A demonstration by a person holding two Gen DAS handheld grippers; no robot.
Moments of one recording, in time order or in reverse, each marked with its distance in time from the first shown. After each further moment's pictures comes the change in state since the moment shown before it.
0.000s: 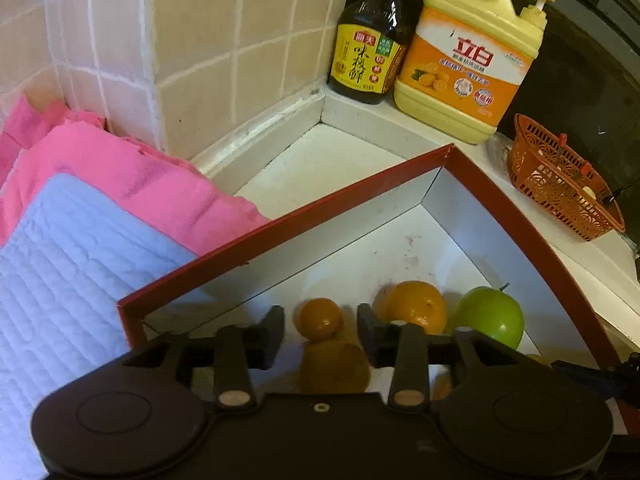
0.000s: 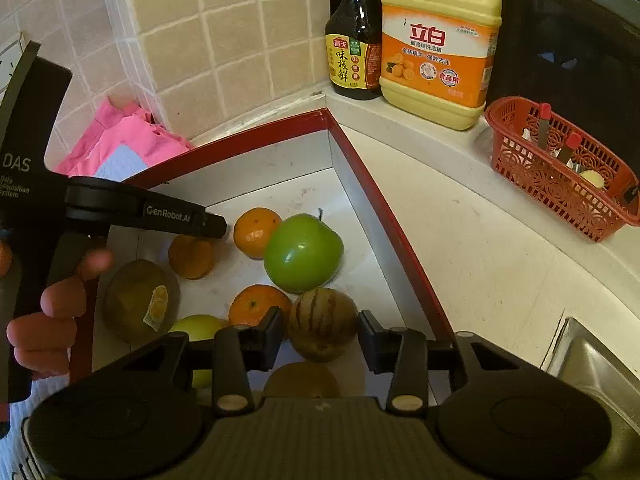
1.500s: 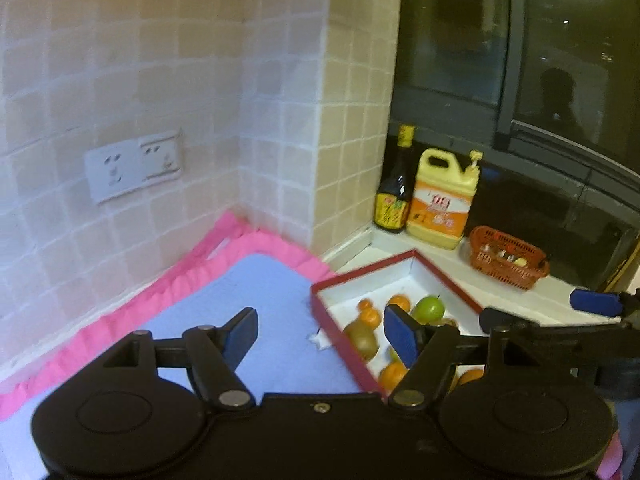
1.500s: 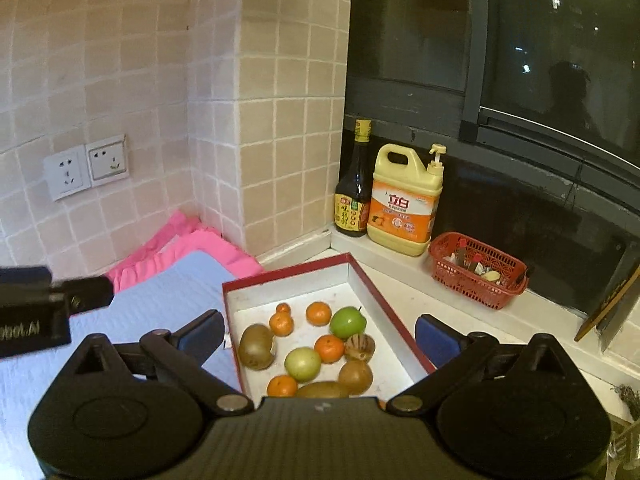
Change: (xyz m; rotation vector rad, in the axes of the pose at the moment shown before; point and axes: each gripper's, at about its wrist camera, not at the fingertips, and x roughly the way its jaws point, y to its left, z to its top) left arm -0.336 -0.022 -0.146 -0.021 -0.394 0.215; right arm -0.239 0.108 -0.057 -0.028 -0.344 -0.126
